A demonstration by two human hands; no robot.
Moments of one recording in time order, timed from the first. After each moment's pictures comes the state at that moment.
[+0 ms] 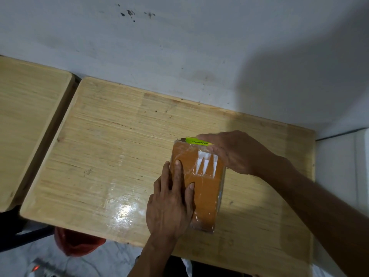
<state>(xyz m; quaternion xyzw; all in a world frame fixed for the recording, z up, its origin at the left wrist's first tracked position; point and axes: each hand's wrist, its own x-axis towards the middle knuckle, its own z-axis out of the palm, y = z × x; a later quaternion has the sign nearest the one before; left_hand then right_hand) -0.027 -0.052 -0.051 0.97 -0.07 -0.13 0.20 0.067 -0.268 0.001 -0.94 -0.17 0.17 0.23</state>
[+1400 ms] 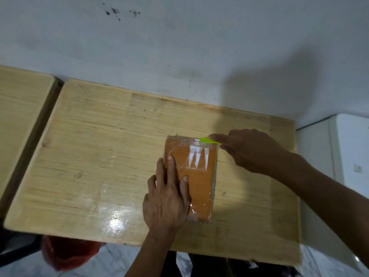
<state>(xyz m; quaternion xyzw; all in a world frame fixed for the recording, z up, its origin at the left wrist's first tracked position) -0.028 -0.054 -0.047 0.97 -0.07 -0.14 0.17 0.029 -0.286 0.033 -0.98 -0.09 0.19 0.05</state>
